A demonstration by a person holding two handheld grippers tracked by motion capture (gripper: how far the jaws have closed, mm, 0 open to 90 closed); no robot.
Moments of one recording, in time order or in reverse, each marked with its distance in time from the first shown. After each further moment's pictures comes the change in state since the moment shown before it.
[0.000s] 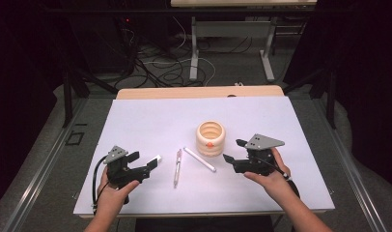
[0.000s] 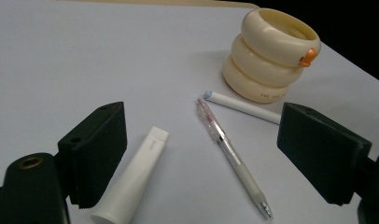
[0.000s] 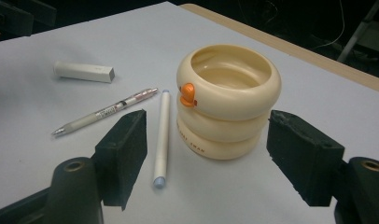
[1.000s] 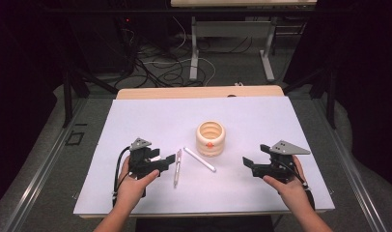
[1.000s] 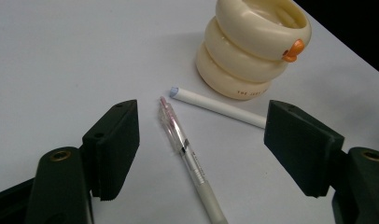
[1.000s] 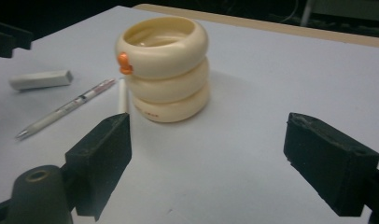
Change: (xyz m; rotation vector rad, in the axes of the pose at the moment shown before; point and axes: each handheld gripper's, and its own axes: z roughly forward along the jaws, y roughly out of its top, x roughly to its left) left arm -0.031 0.023 0.046 0.133 -0.026 -0.004; right arm -0.027 -0.041 -0.035 -0.019 -0.117 0.211
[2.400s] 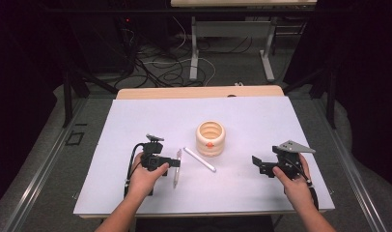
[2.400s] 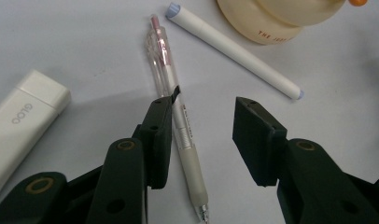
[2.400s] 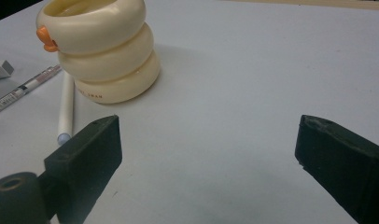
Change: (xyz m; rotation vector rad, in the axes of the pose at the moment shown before) left arm 0.004 0.009 0.041 0.361 -0.012 -0.237; right arm -0.032 -0.018 0.004 0.054 -0.109 0.080
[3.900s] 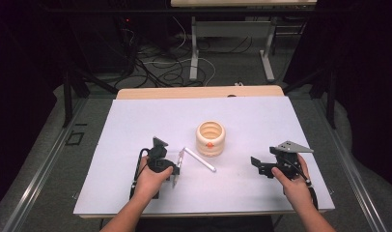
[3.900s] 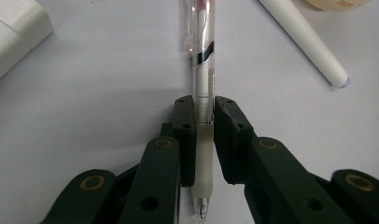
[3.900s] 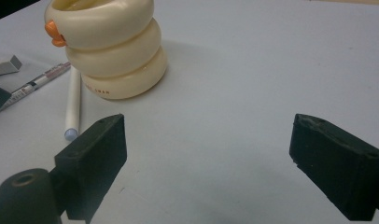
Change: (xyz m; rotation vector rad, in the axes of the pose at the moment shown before) left arm 0.002 -0.004 0.025 0.133 0.060 -0.156; right arm 0.002 -0.001 0.002 0.014 0.024 -0.007
